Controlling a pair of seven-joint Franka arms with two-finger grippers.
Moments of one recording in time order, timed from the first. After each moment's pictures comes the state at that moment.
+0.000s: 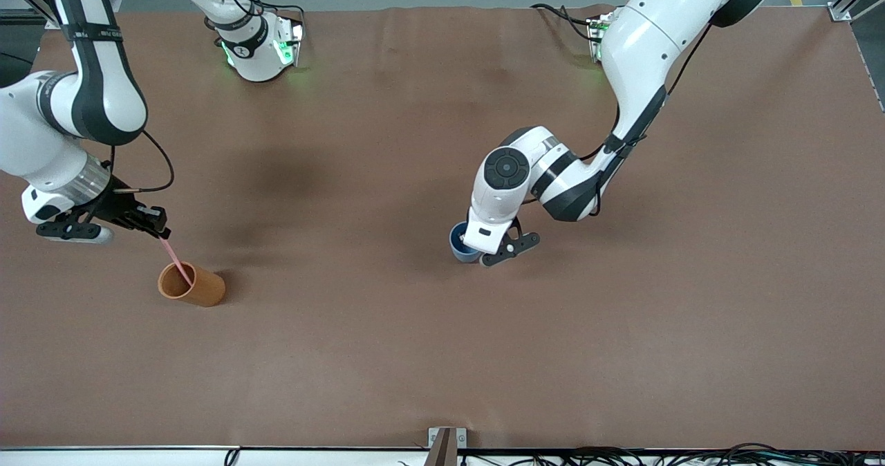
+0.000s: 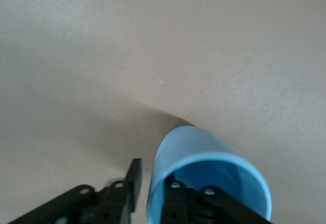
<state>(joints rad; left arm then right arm) -0.31 0.74 -0.45 -1.56 0.36 2.28 -1.30 -0.12 0.09 -0.01 -2.18 0.22 2.41 -0.17</state>
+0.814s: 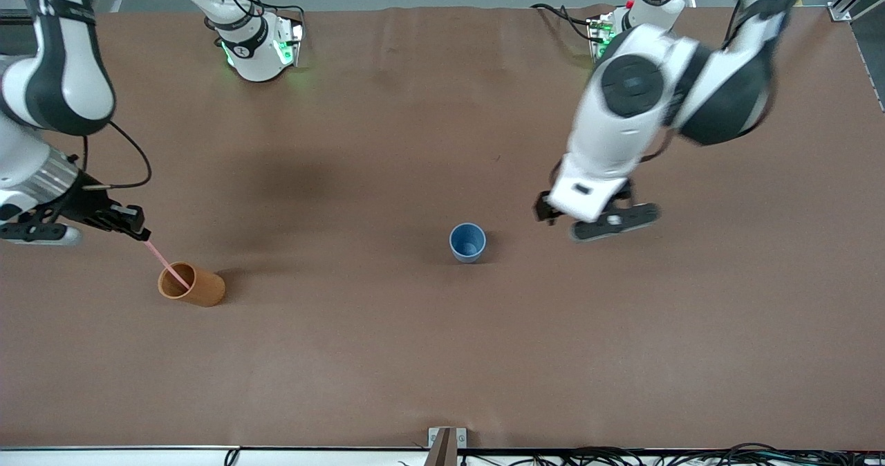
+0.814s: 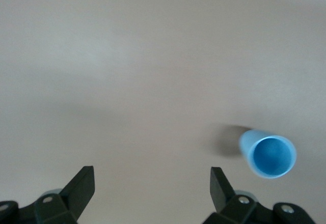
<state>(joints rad) -0.24 0.27 -0.24 -1.52 0.14 1.77 -0.65 -0.13 0.06 -0.01 -1.95 0.22 2.14 -0.17</state>
